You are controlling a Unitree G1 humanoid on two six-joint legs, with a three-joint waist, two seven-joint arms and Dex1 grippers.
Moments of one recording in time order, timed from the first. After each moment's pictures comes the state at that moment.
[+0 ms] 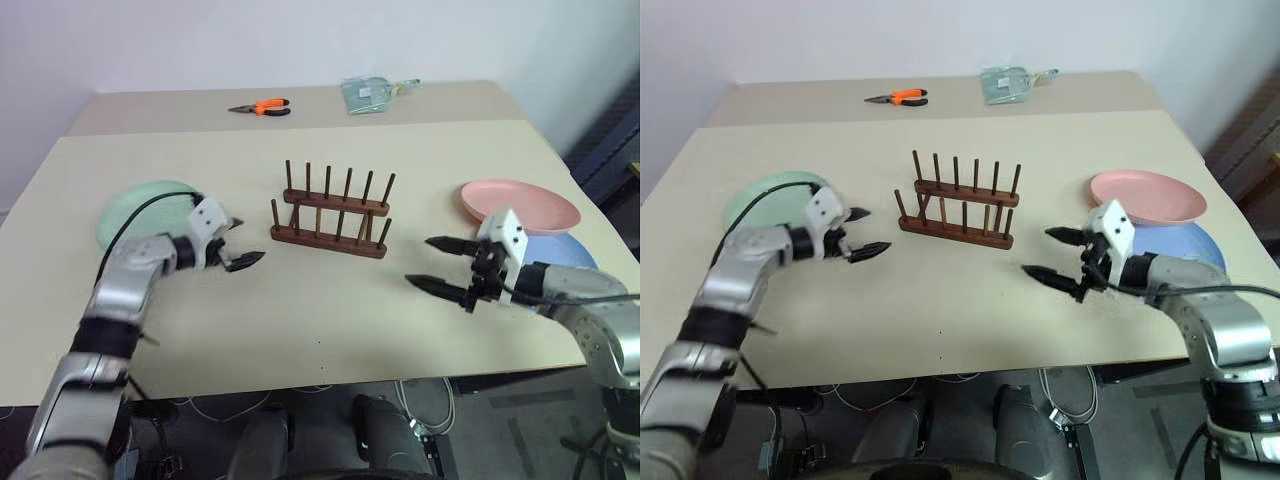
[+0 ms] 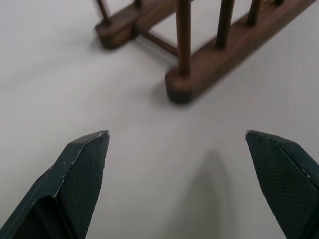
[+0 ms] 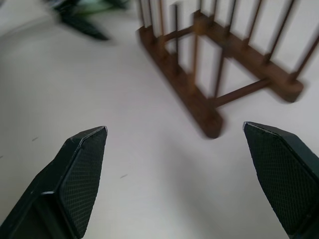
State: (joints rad) left arm -0.65 0.61 -0.13 0.51 -0.11 0.10 -1.01; right arm -0.14 -0.77 -0.14 -0.34 0.56 0.62 0.92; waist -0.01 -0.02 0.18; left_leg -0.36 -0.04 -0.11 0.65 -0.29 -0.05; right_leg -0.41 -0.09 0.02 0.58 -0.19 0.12
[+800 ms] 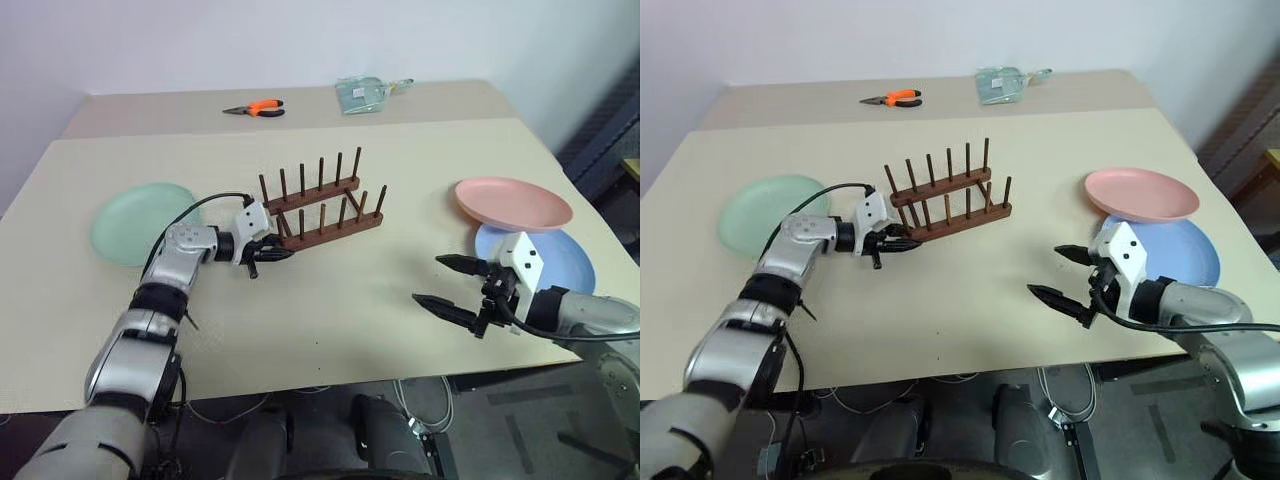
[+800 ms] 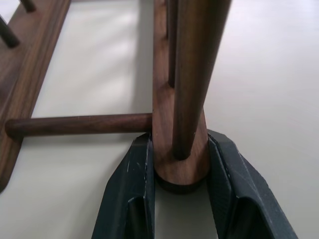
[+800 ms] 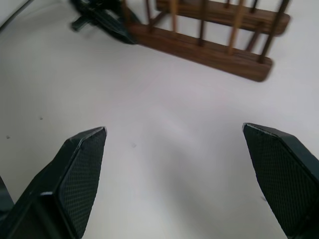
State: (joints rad) left arm -0.66 0.46 -0.15 0.57 -0.04 0.02 -1.13; right arm 0.02 -0.83 -0.26 -0.47 0.60 0.65 0.84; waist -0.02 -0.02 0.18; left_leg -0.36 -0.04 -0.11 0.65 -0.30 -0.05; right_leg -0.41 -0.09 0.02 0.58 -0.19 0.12
